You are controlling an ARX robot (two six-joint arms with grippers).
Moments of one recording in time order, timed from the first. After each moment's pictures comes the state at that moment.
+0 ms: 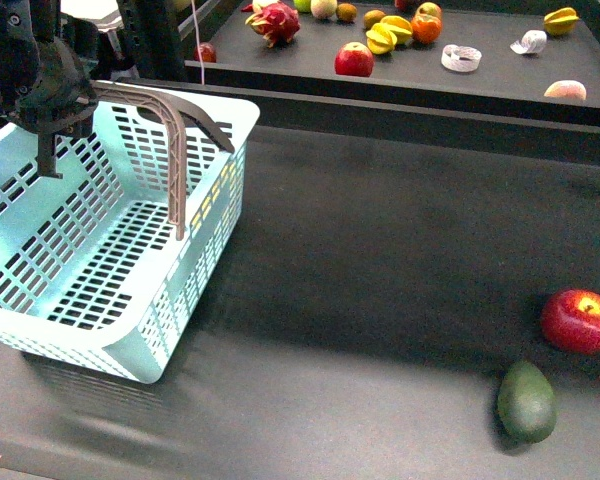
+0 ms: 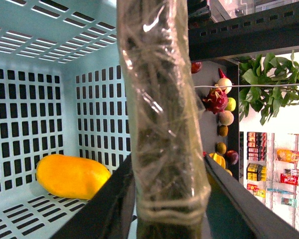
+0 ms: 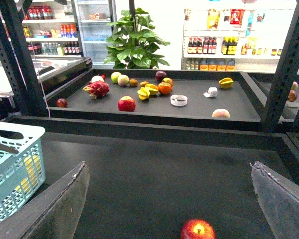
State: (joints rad) left arm -0.12 2.15 1.17 0.51 -0.42 -1.42; right arm 0.00 0.00 0.01 0.00 0.00 0.00
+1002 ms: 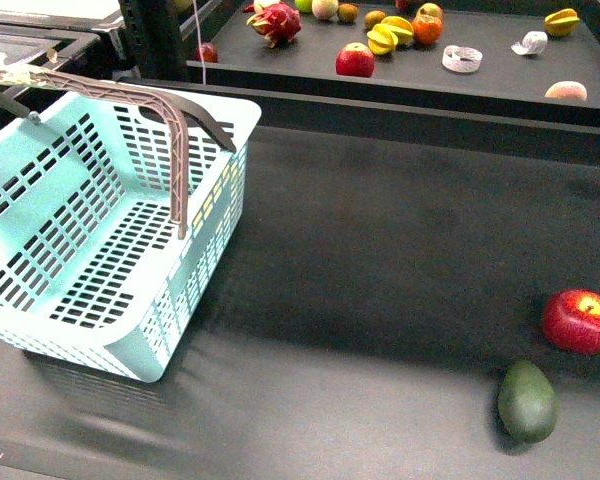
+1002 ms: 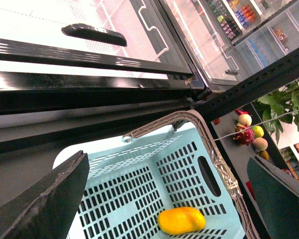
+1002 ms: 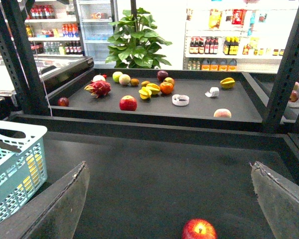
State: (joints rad) left arm 0.15 1.21 0.31 0.64 -0.39 -0.80; right arm 0.00 0.00 0.01 0.00 0.00 0.00
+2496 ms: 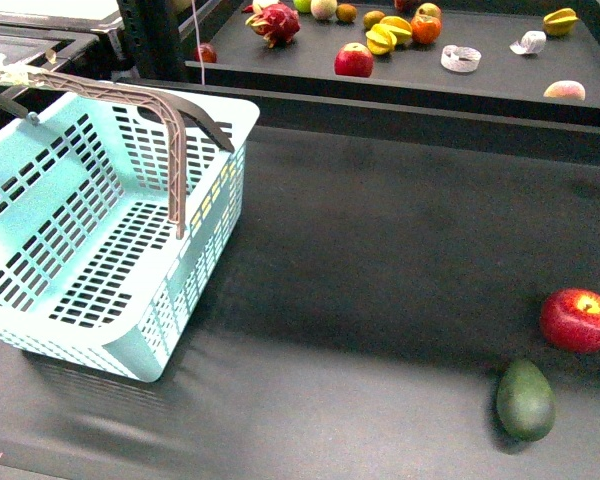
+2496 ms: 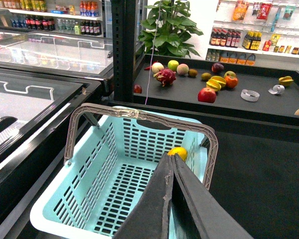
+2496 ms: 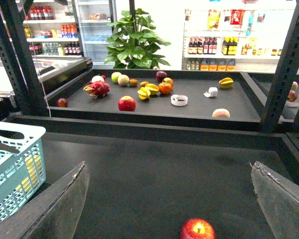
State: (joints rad) left arm 0.00 0.35 0.02 0.35 0.00 -0.01; right arm 0.00 0.00 0.01 0.00 0.00 0.00
